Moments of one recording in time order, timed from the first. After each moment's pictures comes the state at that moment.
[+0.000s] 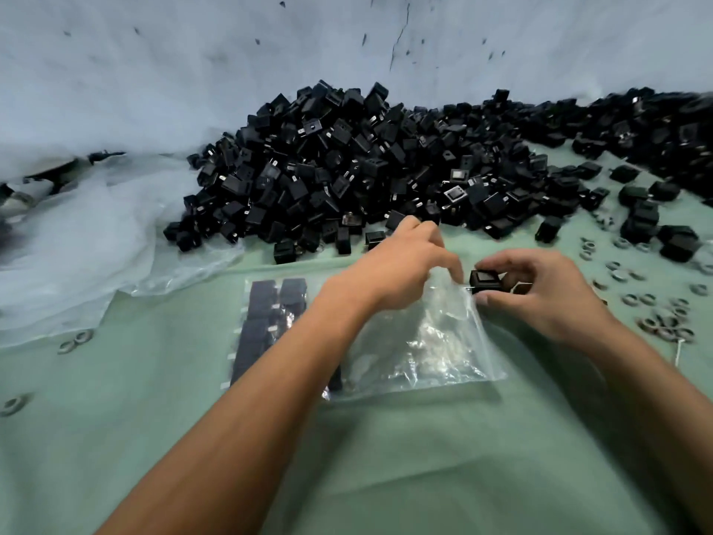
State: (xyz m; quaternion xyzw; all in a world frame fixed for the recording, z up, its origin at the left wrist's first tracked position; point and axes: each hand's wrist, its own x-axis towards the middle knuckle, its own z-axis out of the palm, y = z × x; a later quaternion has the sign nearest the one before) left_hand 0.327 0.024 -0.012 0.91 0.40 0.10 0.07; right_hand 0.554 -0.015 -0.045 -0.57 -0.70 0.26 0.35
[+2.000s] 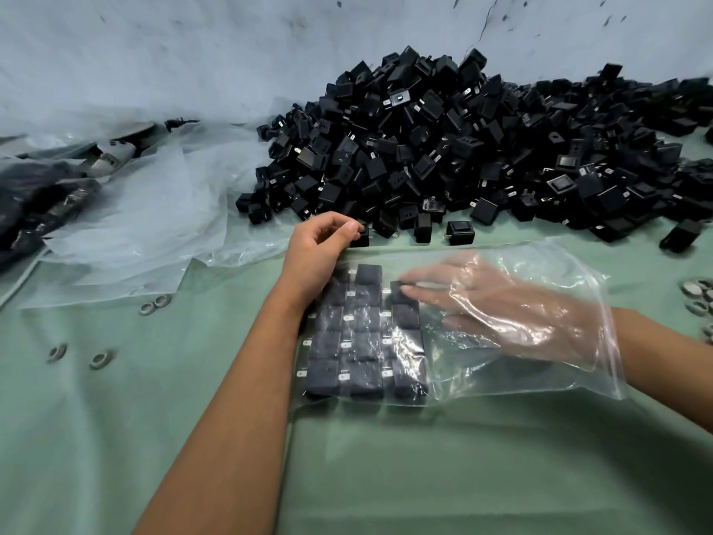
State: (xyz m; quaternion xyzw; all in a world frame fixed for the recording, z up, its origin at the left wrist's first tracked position) left_hand 0.148 0.032 -0.071 0.57 0.56 0.51 0.32; right_hand 0.418 0.057 -0.095 -0.23 -0.96 0.05 0.16
